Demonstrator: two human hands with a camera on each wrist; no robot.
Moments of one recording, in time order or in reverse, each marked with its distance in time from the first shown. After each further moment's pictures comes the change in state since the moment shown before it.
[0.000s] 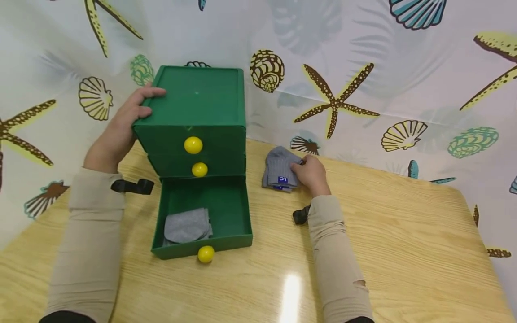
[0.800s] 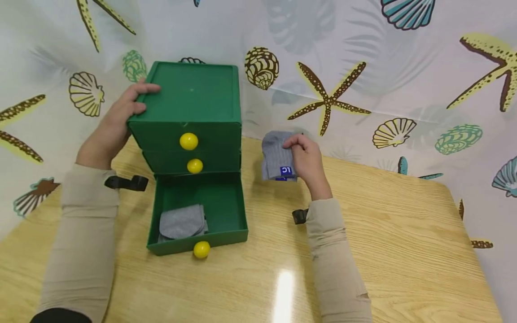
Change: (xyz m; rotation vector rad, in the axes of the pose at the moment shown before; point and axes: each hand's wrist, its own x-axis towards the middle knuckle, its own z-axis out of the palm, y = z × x) left_hand 0.001 -0.004 0.000 0.024 -0.010 0.001; right_hand -0.045 -0.043 -0.026 0.494 0.151 -0.285
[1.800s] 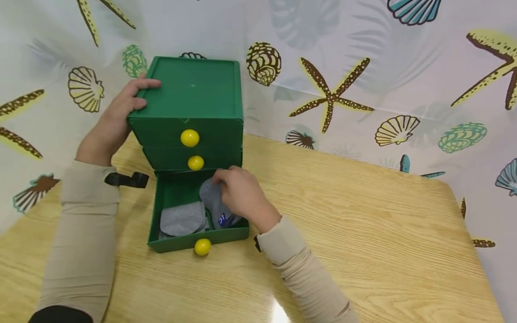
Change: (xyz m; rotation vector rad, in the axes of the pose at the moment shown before) left_hand 0.000 0.001 0.002 -0.010 0.008 -0.001; right_hand -0.065 -0.052 0.108 -0.564 -0.455 -0.281
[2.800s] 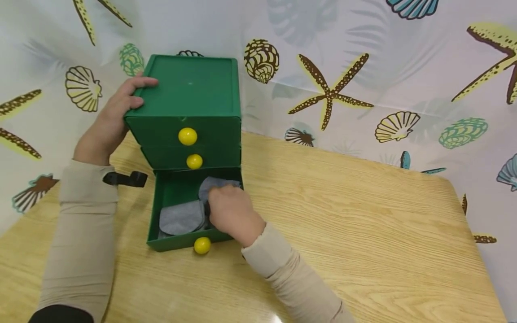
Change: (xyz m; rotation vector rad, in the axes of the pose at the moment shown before) left_hand -0.001 0.004 0.001 -0.005 0.001 -0.015; right_hand -0.013 -0.032 0.019 -0.426 -0.196 0.046
